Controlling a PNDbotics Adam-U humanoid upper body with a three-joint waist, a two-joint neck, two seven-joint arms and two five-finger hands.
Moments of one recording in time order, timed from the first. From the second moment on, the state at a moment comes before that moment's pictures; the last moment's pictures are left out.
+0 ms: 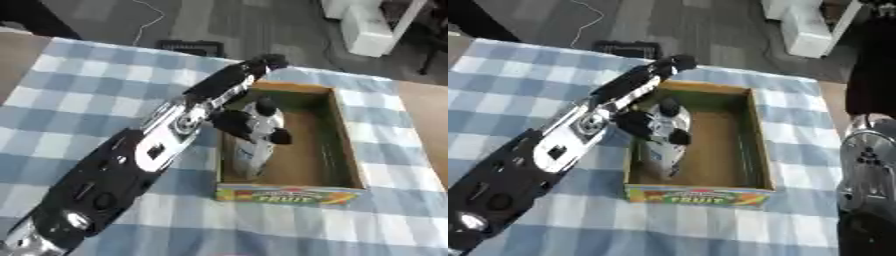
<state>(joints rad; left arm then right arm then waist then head) -0.82 0.45 -0.46 -1.39 -0.49 -0.12 -0.09 -0.64 -0.10 0.11 -1.99 -0.69 -0.44 0.21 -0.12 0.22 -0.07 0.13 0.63</state>
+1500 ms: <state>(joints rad) -0.39 0.65 -0.03 -1.98 0.01 -0.55 0.63 -0.52 -0.22 0.07 -1.99 -0.61 -0.50 0.17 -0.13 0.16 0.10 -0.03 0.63</state>
